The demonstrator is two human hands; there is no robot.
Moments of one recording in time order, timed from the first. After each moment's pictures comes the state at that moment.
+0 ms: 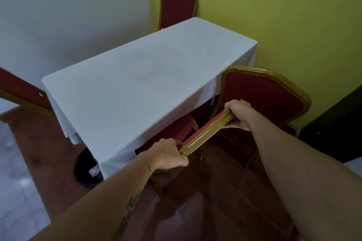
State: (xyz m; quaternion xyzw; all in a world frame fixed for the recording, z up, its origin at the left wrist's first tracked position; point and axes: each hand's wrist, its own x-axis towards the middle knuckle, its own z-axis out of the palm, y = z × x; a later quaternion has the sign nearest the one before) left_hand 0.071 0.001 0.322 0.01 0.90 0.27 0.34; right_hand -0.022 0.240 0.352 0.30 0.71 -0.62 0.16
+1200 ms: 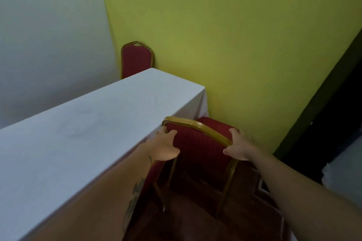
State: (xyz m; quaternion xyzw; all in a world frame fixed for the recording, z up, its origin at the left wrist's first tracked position) left_hand -0.081 0.239 0.407 0.13 0.96 0.15 0.20; right_hand -0.053 0.509 0.399 0.16 0.96 -0.17 0.15
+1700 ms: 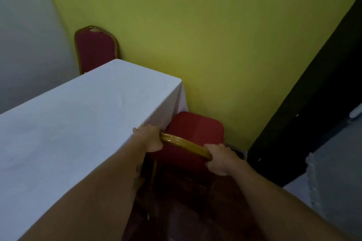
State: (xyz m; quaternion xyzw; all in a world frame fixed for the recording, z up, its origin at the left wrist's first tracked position) left_hand -0.247 0.307 0.361 0.17 0.97 0.04 0.19; right_hand -0.134 0.532 0.346 0.08 0.96 -0.15 0.22
